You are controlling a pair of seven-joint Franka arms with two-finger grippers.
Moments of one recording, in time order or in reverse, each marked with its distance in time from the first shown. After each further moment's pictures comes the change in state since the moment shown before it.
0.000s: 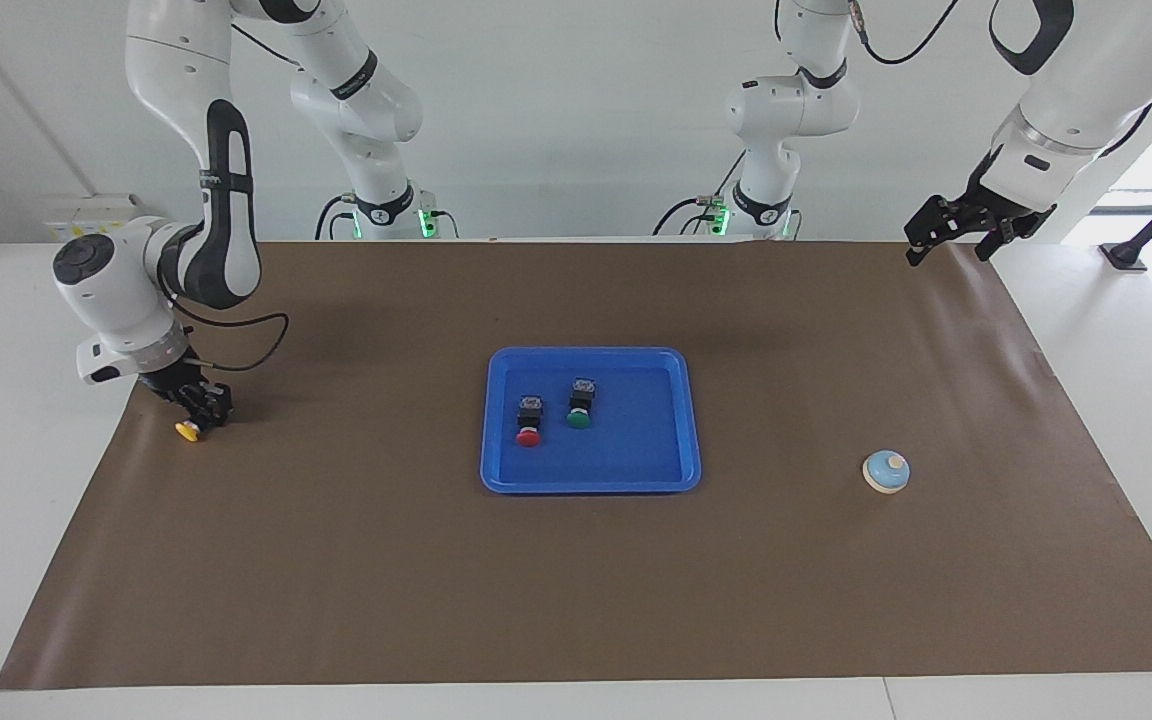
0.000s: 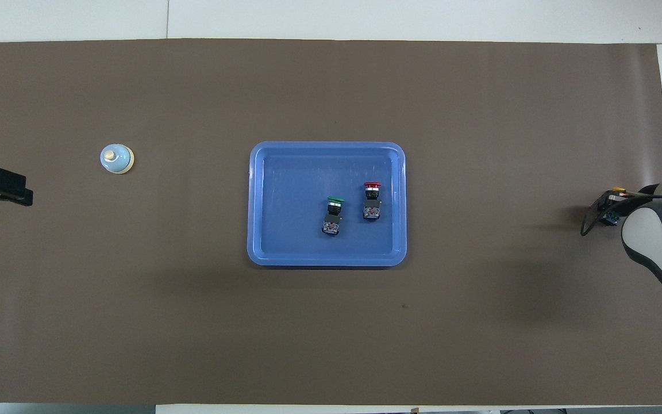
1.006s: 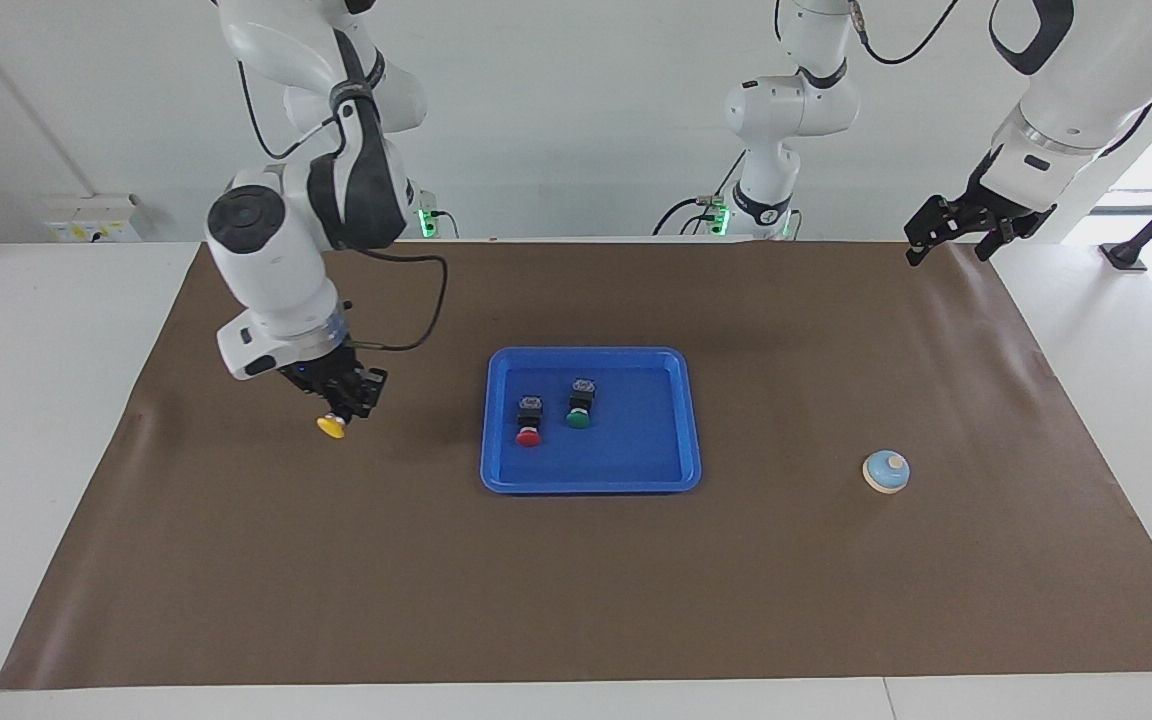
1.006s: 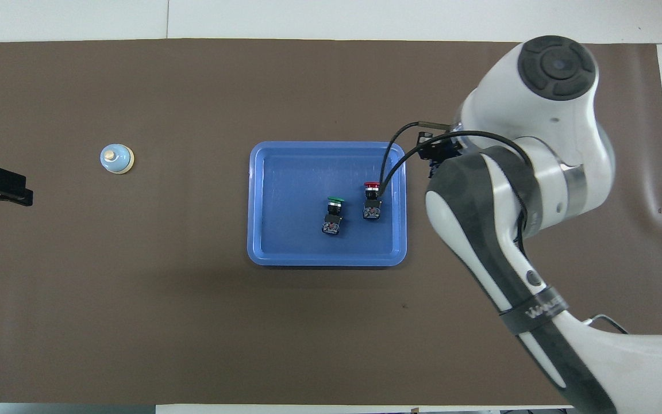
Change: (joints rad) left arm 0.000 0.000 0.000 0.000 0.000 0.000 0.000; right arm 0.687 0.058 0.014 0.564 0.025 -0.554 0.627
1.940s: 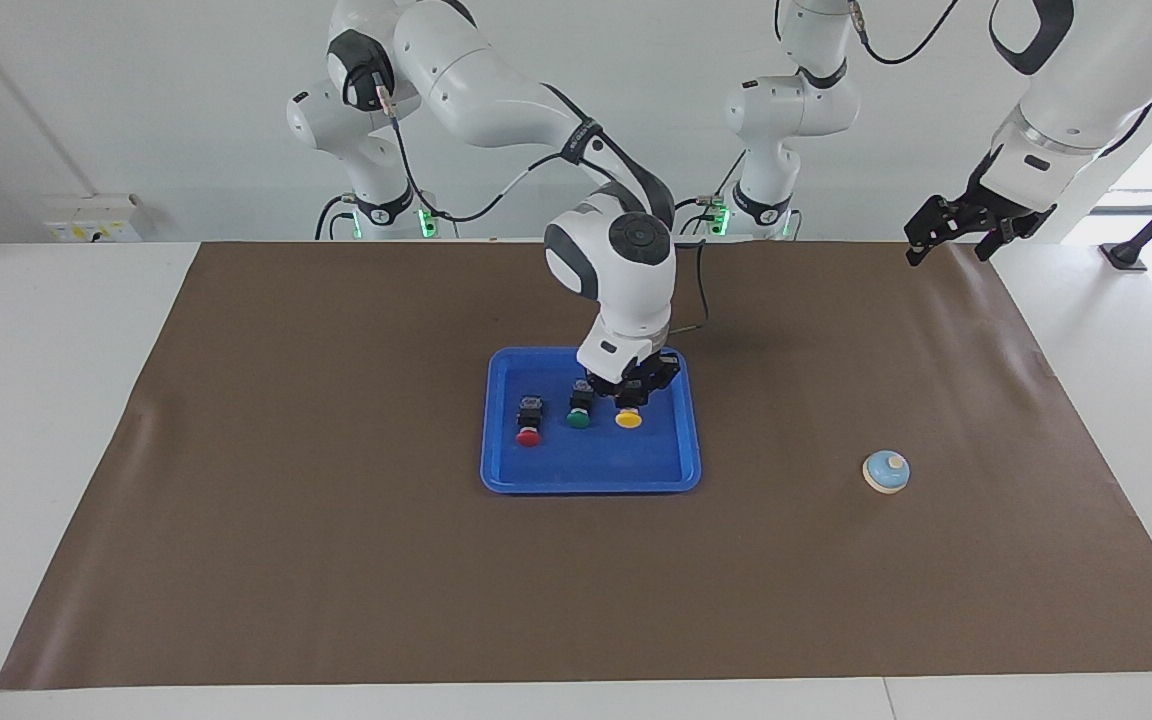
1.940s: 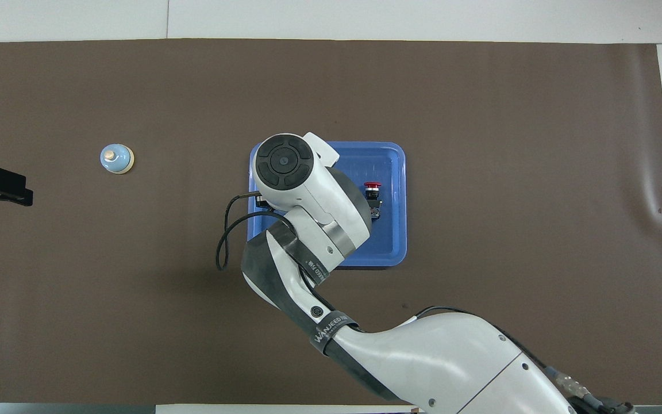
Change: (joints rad) left arm 0.000 0.000 0.000 0.000 0.000 0.000 0.000; right arm 0.342 0.358 -0.003 0.210 0.001 0.193 -0.007
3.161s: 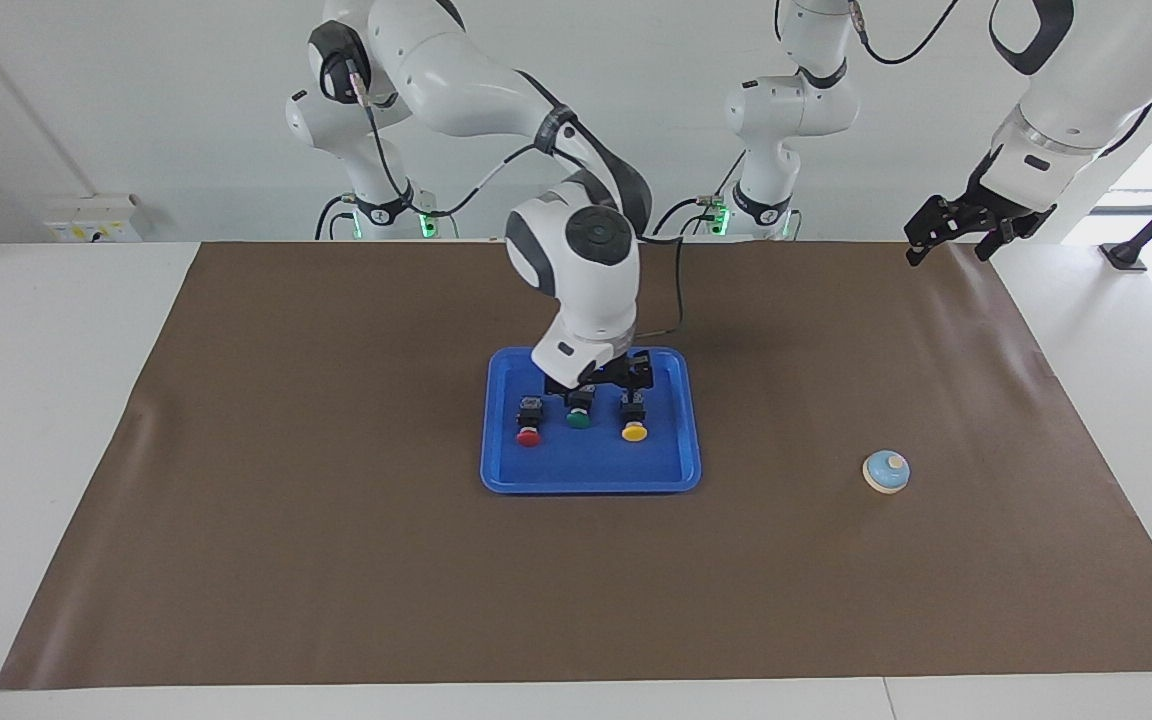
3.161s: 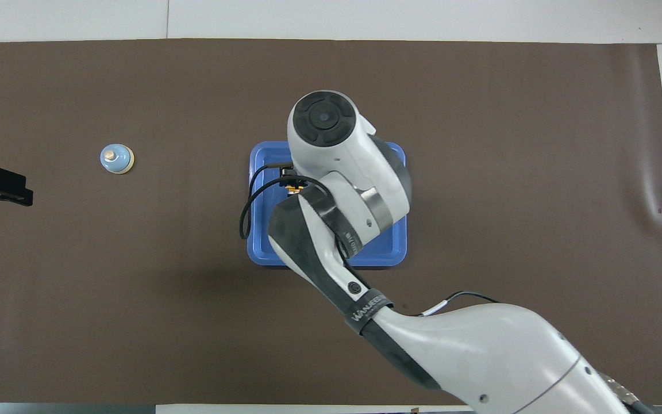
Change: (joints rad) left arm 0.000 0.000 0.000 0.000 0.000 0.000 0.000; right arm -0.137 -0.107 -0.030 0.058 0.044 -0.180 -0.003
